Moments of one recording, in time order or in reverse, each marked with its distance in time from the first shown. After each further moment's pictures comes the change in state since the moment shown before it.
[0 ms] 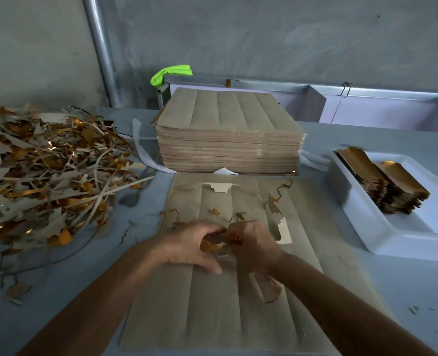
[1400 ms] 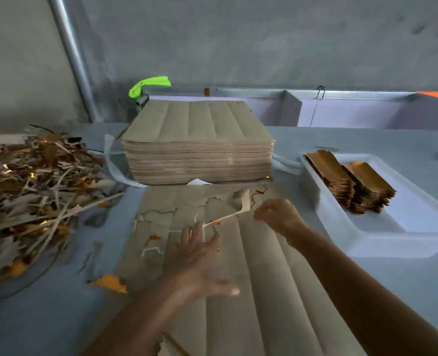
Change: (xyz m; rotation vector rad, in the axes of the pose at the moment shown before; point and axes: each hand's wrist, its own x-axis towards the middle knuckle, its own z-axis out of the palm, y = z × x) left_hand 0.023 0.083 0.043 0.431 0.151 -0.203; right_hand -0.001 0.093 -0.077 0.481 0.176 0.689
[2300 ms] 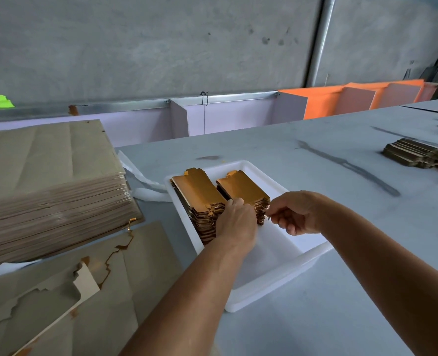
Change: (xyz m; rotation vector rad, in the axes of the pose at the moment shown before) left_hand 0.230 0.288 0.008 -0.093 0.236 0.471; right_hand 0.044 0.127 -0.244 0.430 0.115 0.592
